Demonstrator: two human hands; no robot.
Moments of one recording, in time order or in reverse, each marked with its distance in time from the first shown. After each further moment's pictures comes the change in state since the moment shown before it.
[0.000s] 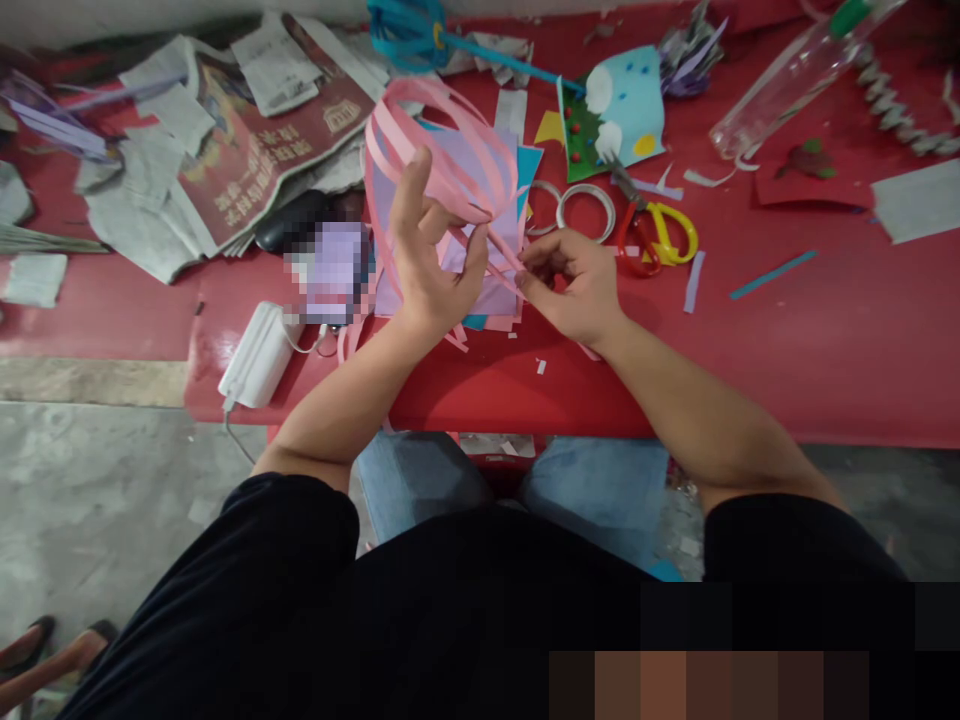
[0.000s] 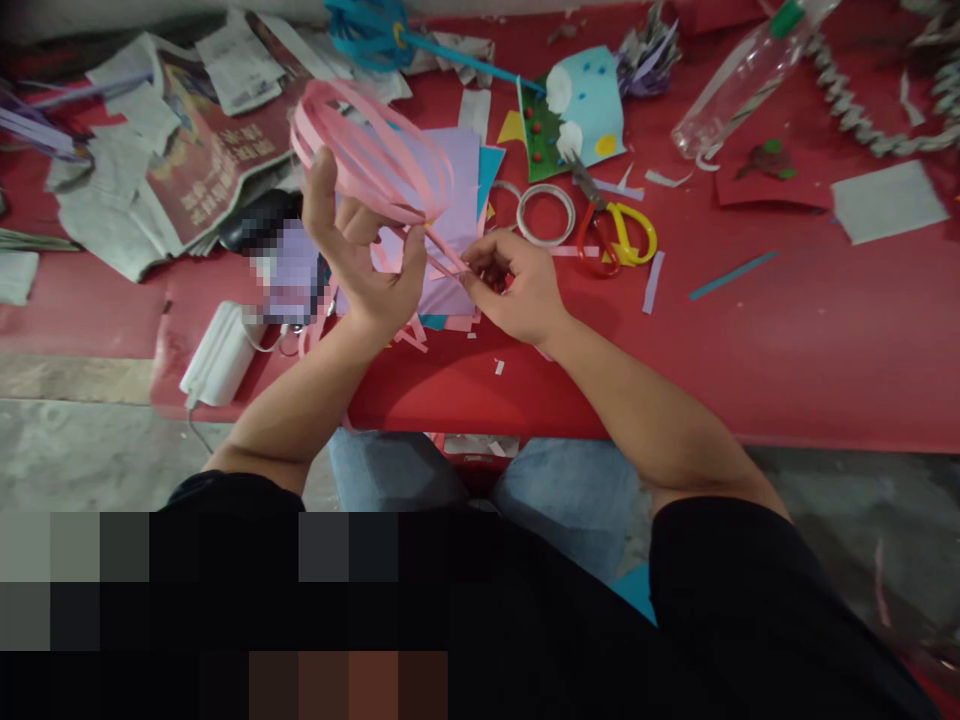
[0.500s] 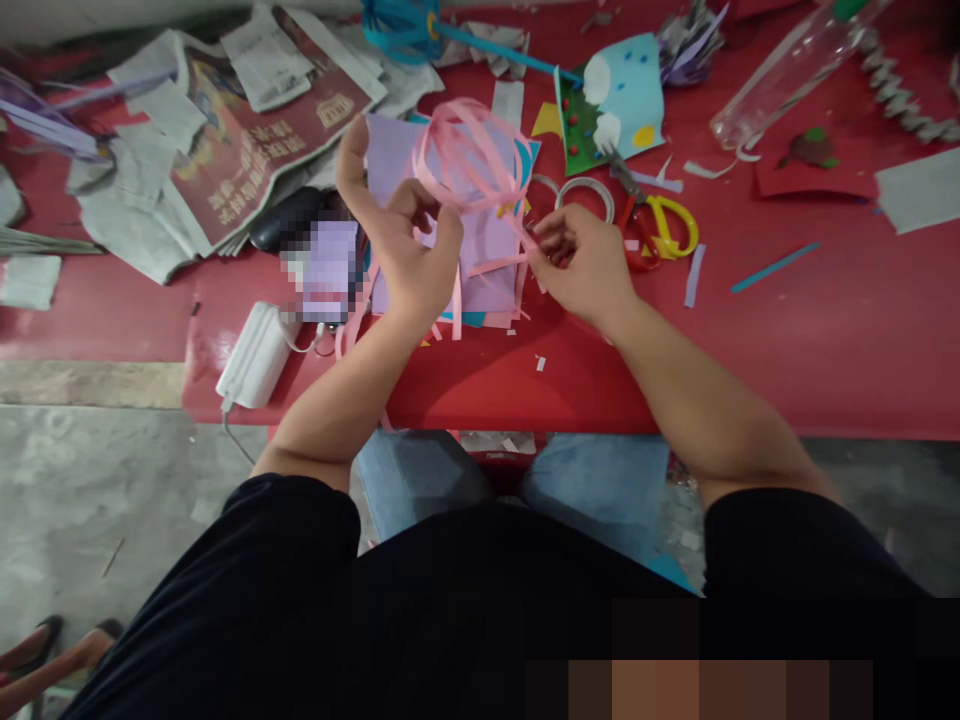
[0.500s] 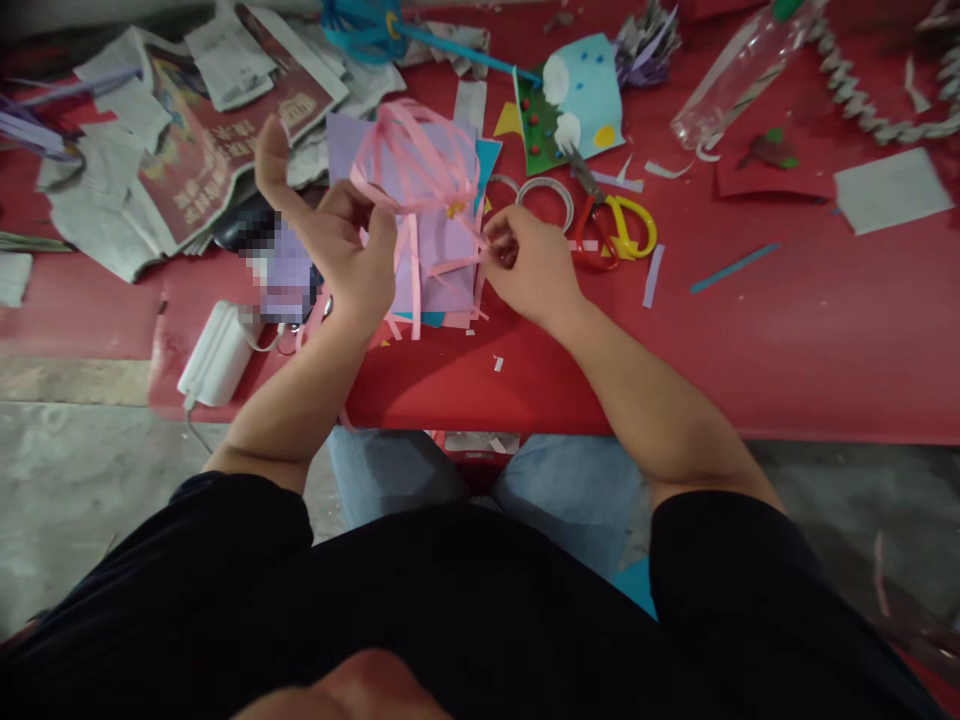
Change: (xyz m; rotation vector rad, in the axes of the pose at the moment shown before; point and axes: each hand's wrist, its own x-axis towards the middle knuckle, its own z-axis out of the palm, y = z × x) left_hand 0.009 0.009 -0.009 -0.091 0.008 -0.197; right_hand 0.009 0.024 -0.022 -0.366 -0.044 0.182
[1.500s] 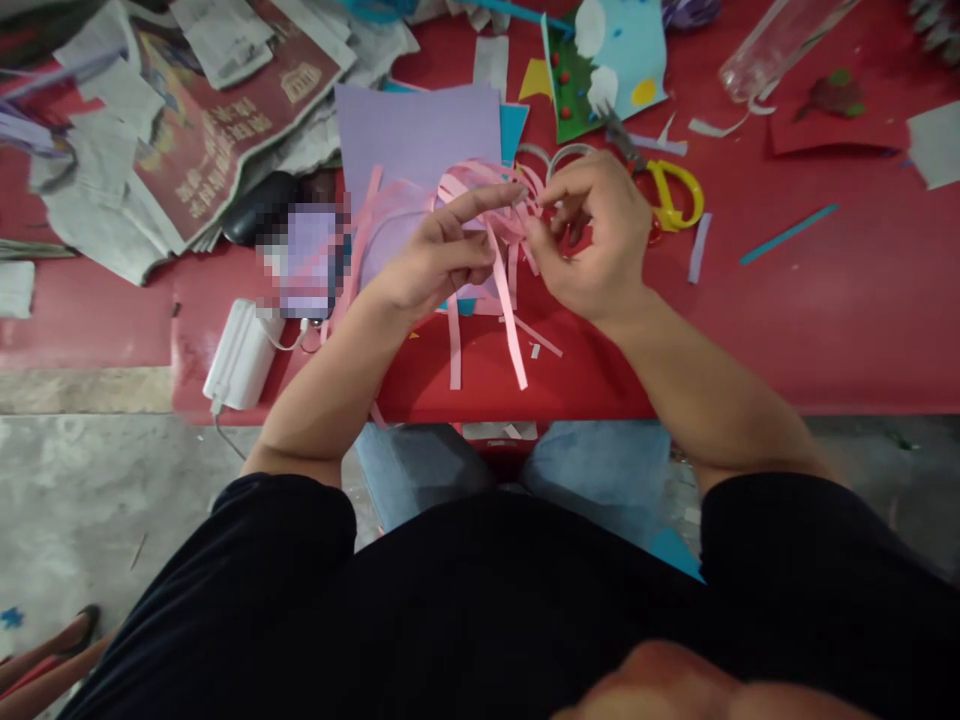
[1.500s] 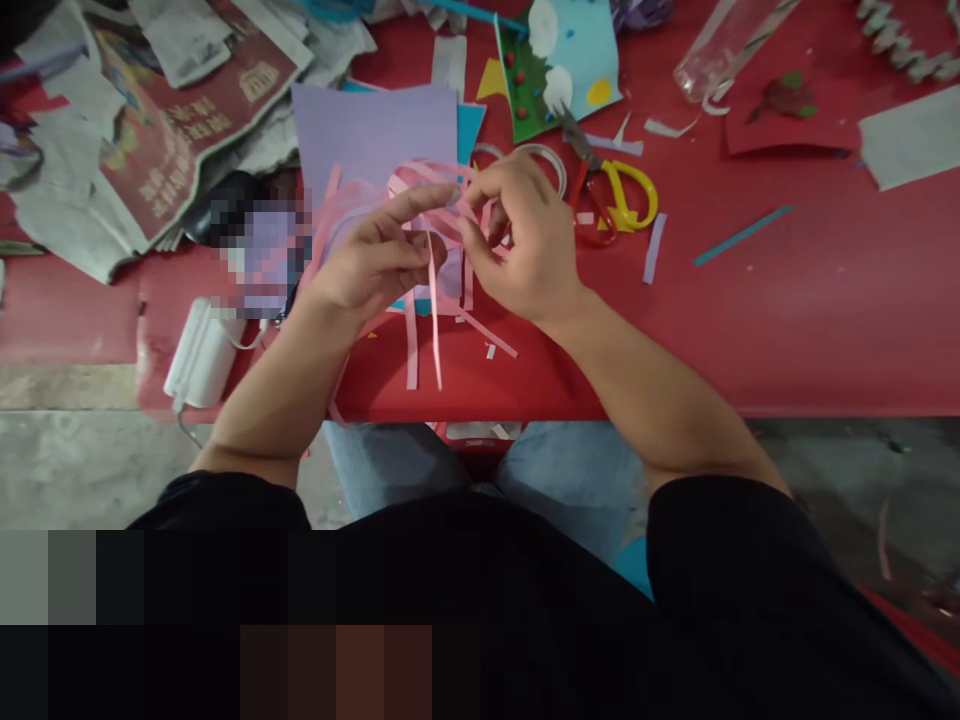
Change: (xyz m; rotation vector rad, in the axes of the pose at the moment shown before) left_hand 0.003 0.019 0.007 -0.504 -0.542 -0.418; right_hand -0.015 -0.031 -0.015 -0.080 0.111 -0.020
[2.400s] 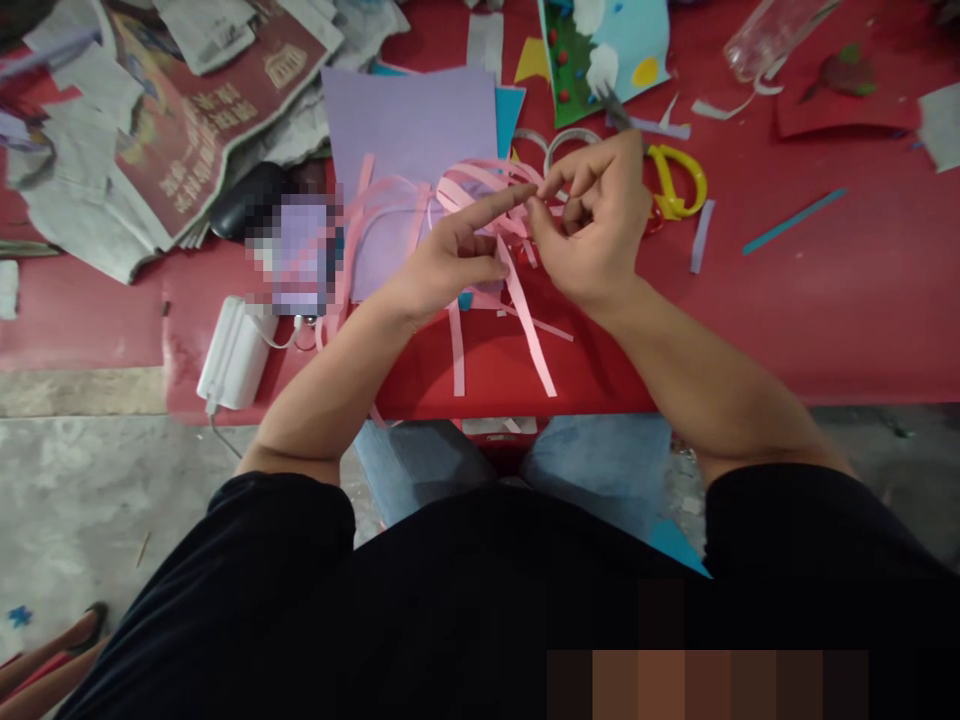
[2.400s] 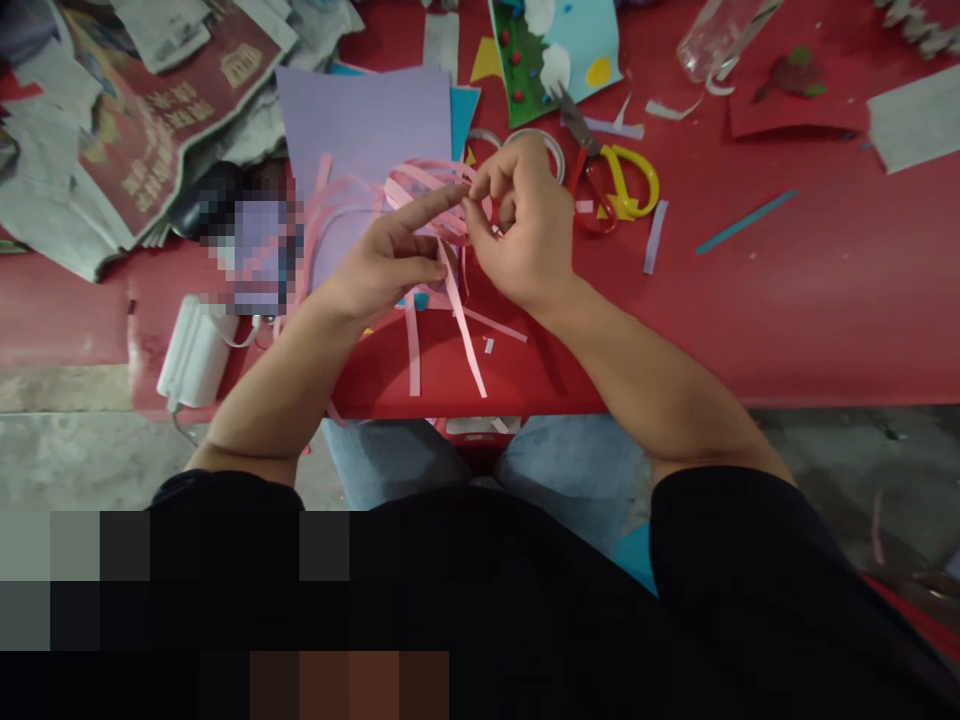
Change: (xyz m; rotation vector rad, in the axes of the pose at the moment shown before) left_hand -0.001 -0.014 0.010 0.080 -0.056 0.062; right_hand -0.002 0.012 0.014 -0.010 0.085 0.025
